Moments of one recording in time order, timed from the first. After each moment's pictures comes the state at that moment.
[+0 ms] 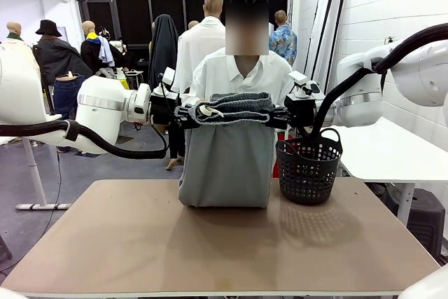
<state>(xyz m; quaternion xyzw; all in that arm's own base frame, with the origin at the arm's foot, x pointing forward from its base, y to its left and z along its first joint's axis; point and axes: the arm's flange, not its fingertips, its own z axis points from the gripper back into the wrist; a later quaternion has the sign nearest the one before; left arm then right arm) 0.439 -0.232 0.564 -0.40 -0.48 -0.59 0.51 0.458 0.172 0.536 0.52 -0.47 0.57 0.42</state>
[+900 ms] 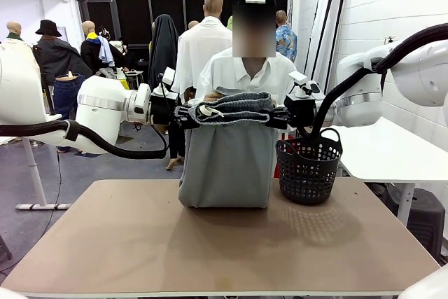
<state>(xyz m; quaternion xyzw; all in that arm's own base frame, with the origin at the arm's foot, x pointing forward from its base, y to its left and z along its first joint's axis) 0.439 -0.232 0.564 -0.40 -0.48 -0.59 0.51 0.458 0.172 0.536 0.52 -0.47 0.57 0.42</state>
